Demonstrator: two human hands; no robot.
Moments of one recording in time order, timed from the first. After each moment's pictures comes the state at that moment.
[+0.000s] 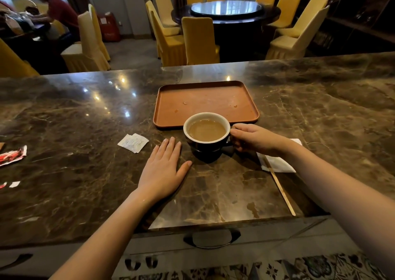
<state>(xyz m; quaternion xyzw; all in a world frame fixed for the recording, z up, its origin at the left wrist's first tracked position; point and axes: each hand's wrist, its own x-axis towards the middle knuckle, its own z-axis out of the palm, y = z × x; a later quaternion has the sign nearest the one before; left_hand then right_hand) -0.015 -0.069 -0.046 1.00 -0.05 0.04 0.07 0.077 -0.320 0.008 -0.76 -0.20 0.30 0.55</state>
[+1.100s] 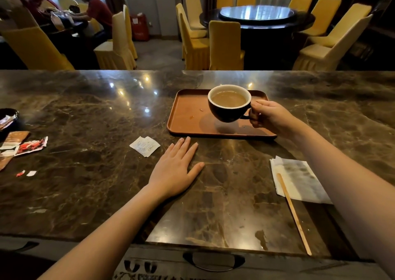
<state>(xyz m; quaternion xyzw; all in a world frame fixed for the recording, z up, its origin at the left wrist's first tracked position) 0.011 -0.068 -0.046 0.99 -0.06 0.03 0.10 0.171 -0.315 0.020 -0.71 -0.21 0.22 0.64</state>
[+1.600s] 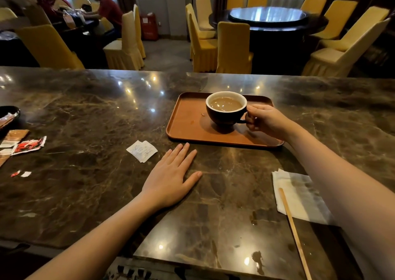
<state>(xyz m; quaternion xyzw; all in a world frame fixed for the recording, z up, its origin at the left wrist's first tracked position) 0.008 -0.071 -0.041 0.99 -0.04 0.03 0.10 0.206 -0.303 0.009 -0.72 -0.22 0.24 0.61</state>
